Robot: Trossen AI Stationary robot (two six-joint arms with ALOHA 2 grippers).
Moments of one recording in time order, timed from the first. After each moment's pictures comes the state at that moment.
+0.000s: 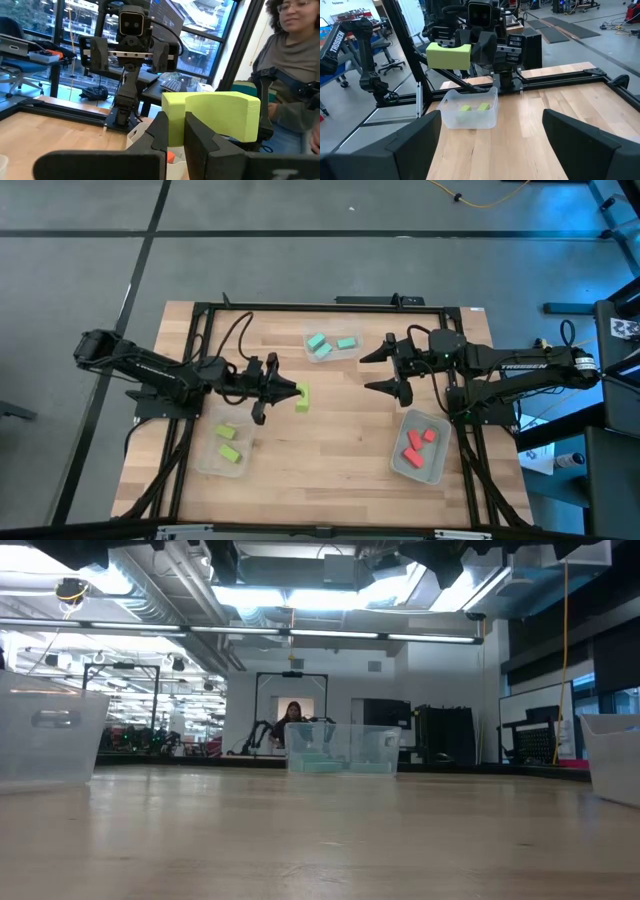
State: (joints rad) left arm -0.15 1.12 0.52 0.81 -0.08 -0.26; right arm -0.07 0.99 0.75 0.11 -0.21 0.17
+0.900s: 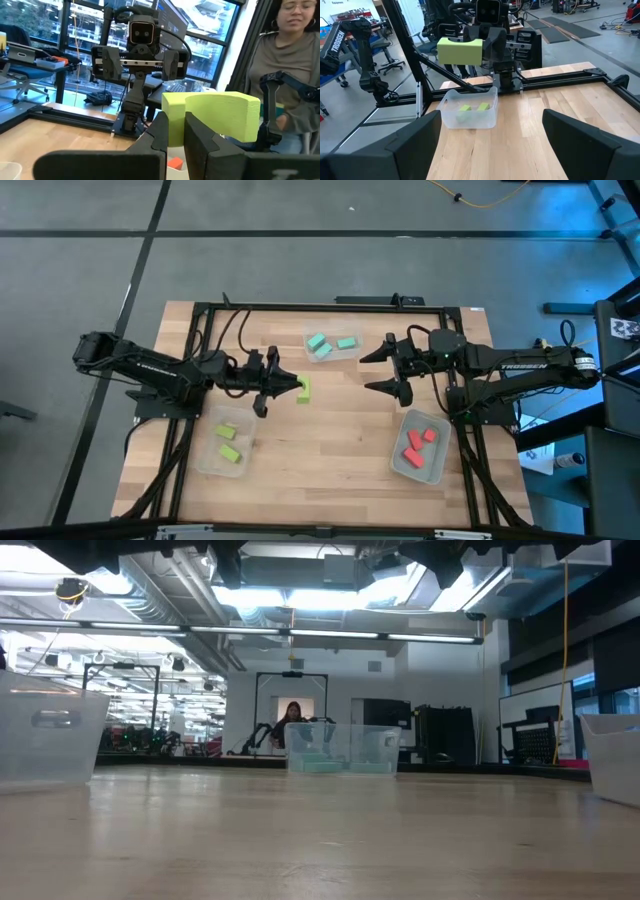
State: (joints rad) left arm -0.07 1.12 0.52 0.83 -0.03 -0.25; right arm -0.07 0.99 0.75 0.11 -0.21 0.17
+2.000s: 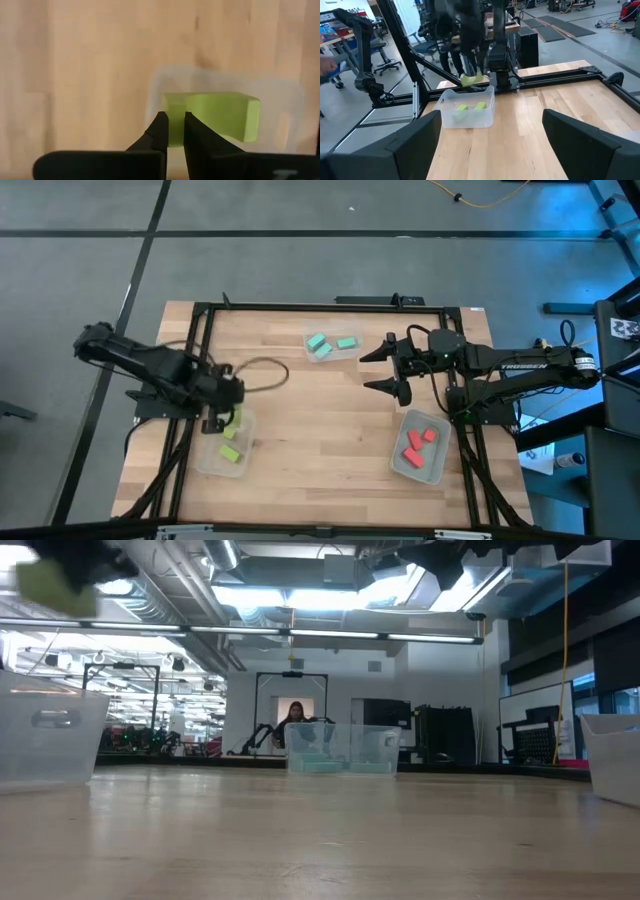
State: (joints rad) left arm -0.33 1.06 1.06 -1.21 -0.08 -0.37; right arm -0.07 0.99 0.75 0.10 -0.19 0.18
